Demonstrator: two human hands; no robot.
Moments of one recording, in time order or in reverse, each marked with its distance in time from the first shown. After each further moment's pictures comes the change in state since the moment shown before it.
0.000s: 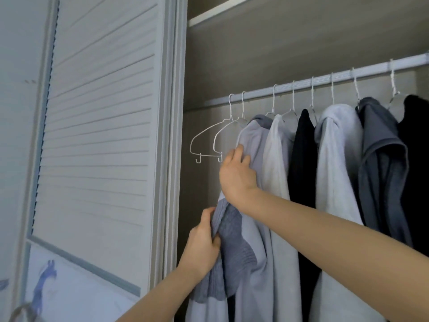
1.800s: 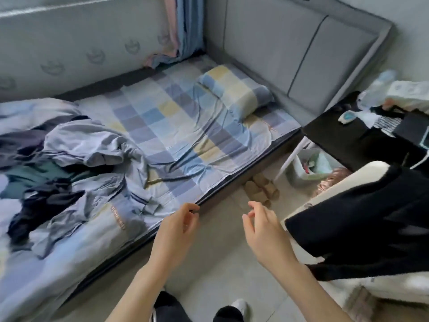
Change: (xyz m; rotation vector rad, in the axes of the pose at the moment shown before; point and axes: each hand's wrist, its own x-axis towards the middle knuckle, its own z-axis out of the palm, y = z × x) left_hand -0.922 0.601 0.116 0.781 1.409 -1.682; right_hand -0.894 0.026 -0.369 1.249 -1.144 -1.629
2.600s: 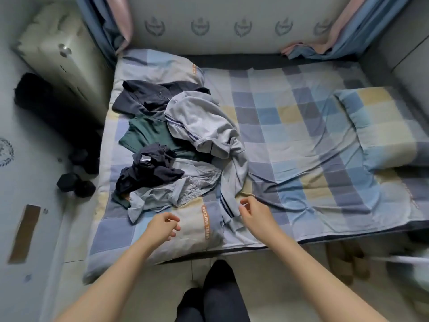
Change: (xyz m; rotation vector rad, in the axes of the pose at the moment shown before) left_hand 0.127 -0.345 -0.267 -0.360 0.097 -0.876; right_hand 0.248 -0.298 0.311 -0.018 -0.655 -0.151
